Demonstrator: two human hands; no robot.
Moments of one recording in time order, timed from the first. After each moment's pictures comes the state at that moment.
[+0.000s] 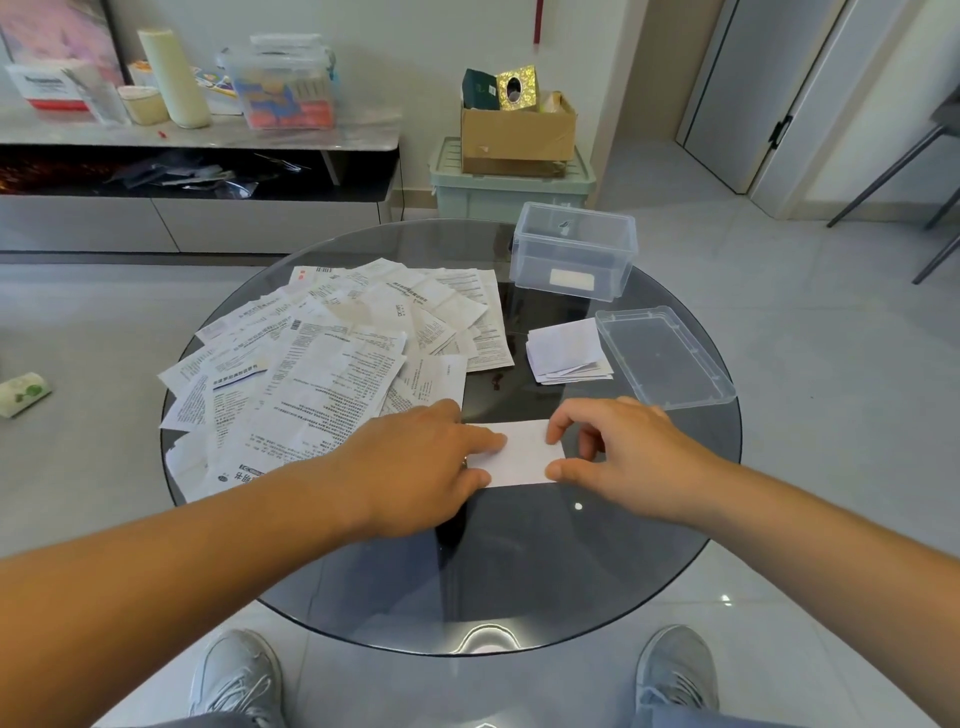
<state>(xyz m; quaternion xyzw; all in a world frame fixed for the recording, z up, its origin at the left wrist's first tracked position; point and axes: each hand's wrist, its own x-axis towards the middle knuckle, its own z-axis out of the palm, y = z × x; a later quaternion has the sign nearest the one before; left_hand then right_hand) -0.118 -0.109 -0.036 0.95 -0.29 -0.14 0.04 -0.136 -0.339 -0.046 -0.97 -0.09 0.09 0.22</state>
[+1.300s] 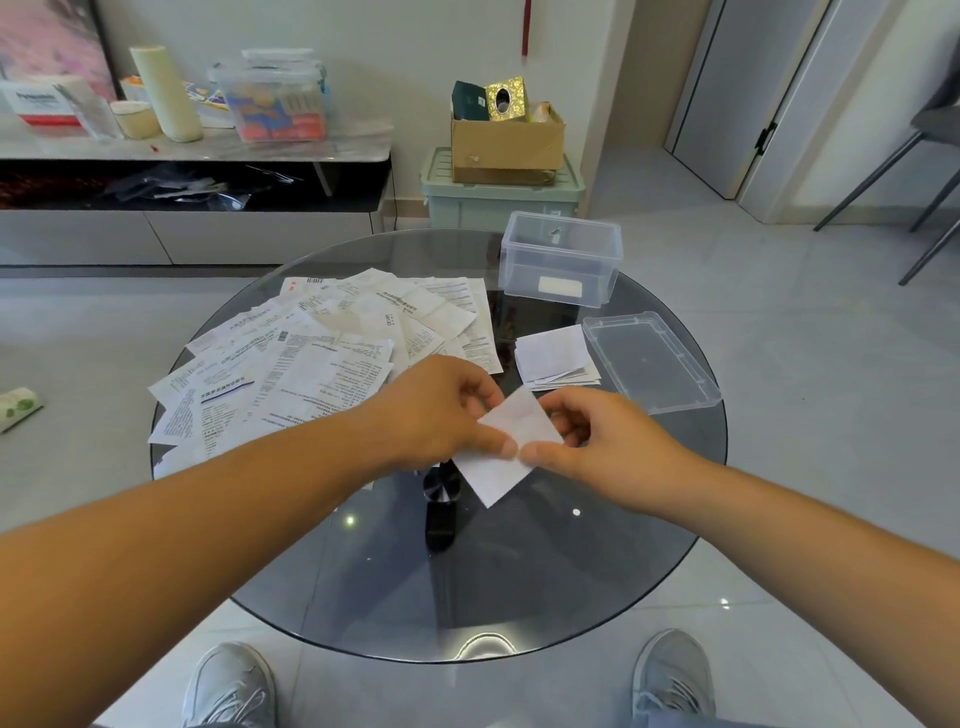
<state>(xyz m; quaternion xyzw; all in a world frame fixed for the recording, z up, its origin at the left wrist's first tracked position) -0.091 -0.131 -0.020 0.89 -0.16 -0.17 0.38 -0.132 -0.331 -0.046 -0.91 -0.06 0.06 0.41</state>
